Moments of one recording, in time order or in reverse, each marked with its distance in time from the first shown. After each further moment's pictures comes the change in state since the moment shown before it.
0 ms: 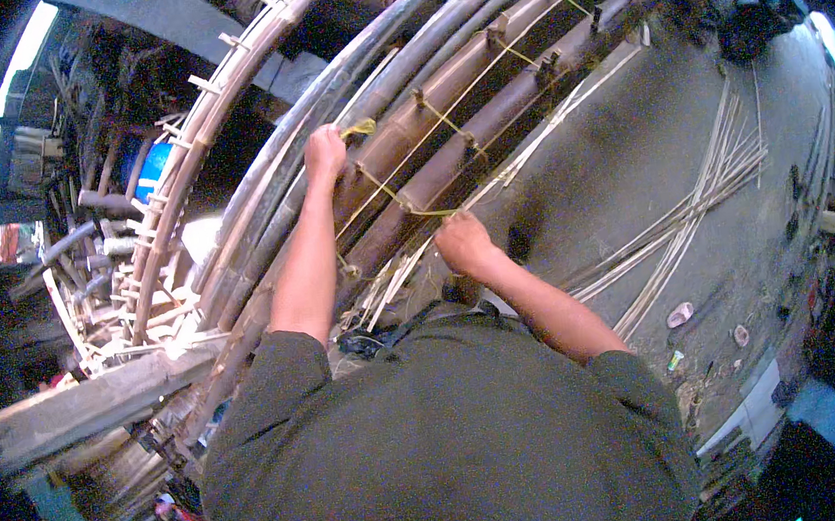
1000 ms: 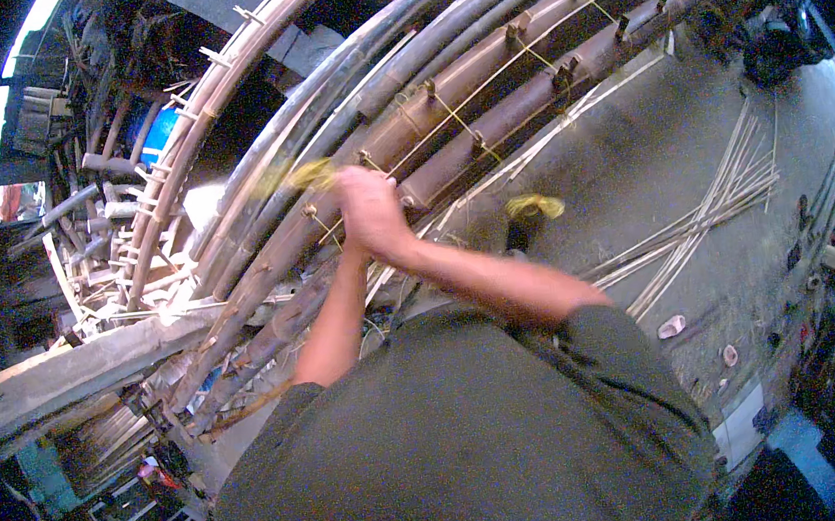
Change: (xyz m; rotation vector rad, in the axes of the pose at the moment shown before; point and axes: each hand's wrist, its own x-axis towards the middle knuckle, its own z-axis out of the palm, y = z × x) left_hand -0.156 0.048 -0.001 -0.403 -0.284 0.002; right_hand 0.060 -0.071 -0.124 1.623 0.666 0.005
